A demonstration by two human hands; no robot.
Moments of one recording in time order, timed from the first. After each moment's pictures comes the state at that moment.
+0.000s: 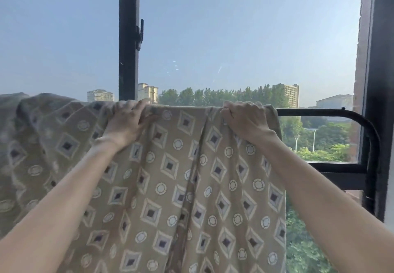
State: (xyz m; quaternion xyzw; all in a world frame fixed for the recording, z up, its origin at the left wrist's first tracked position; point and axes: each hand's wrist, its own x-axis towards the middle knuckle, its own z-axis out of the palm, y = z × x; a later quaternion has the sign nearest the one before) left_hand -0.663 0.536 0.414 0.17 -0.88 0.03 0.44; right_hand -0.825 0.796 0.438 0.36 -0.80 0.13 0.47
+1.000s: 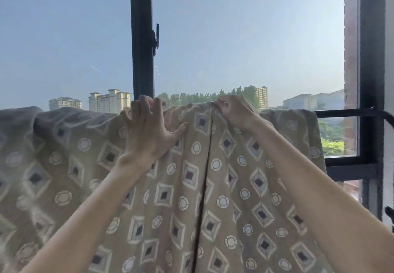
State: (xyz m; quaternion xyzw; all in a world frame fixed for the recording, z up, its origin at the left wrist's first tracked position) left_hand -0.618 0.500 0.418 0.14 -0.83 0.05 0.53; right_hand -0.764 0.678 0.470 0.38 -0.81 0.30 0.34
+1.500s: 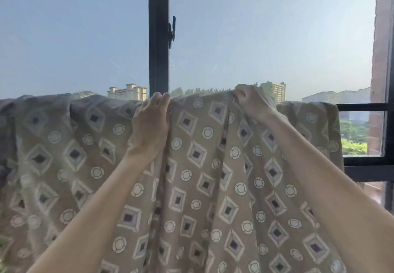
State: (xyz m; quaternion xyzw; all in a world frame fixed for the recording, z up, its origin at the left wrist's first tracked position) left_hand -0.608 0.488 0.409 0.10 -0.78 0.06 0.61; right_hand -0.770 0.680 0.467 0.32 -0.81 0.31 0.38
